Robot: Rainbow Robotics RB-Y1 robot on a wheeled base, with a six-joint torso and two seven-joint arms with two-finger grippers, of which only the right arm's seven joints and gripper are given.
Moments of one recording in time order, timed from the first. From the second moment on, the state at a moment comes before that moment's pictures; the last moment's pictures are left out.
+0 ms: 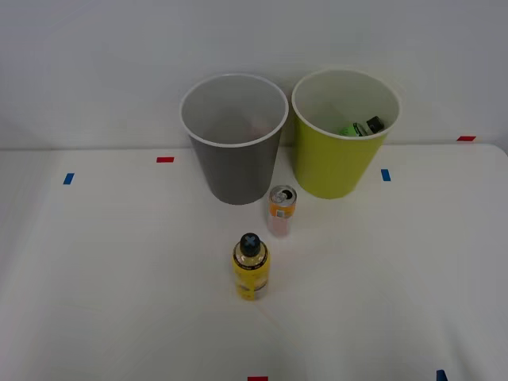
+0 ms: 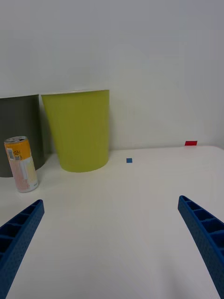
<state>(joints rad) 1.05 -0.23 0.10 -1.79 0.06 -1.03 1.28</state>
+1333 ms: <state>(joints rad) 1.05 -0.23 0.10 -1.79 0.06 -1.03 1.28</state>
